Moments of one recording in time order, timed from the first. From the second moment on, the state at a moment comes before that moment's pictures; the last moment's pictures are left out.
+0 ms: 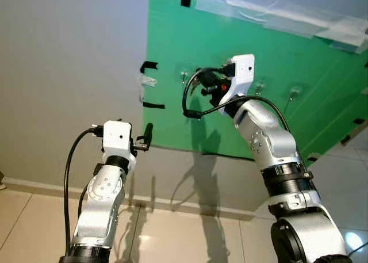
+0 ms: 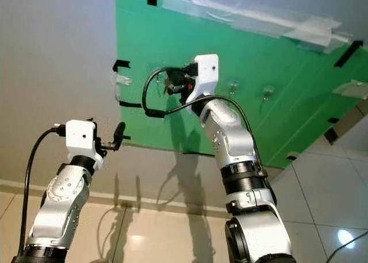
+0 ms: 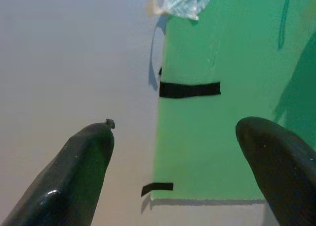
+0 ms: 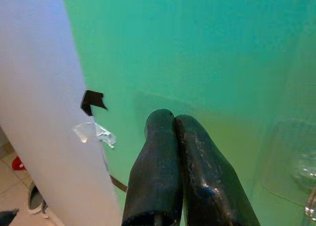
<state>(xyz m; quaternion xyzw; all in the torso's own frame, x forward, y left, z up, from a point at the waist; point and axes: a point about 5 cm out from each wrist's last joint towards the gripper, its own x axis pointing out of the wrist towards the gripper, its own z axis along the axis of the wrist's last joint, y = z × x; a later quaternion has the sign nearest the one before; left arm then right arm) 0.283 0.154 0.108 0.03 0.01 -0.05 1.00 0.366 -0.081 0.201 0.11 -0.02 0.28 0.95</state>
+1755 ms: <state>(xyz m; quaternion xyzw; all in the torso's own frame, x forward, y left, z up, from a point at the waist) 0.259 0.157 0.094 0.01 0.04 -0.02 1.00 0.388 -0.054 0.189 0.03 0.00 0.30 0.95</state>
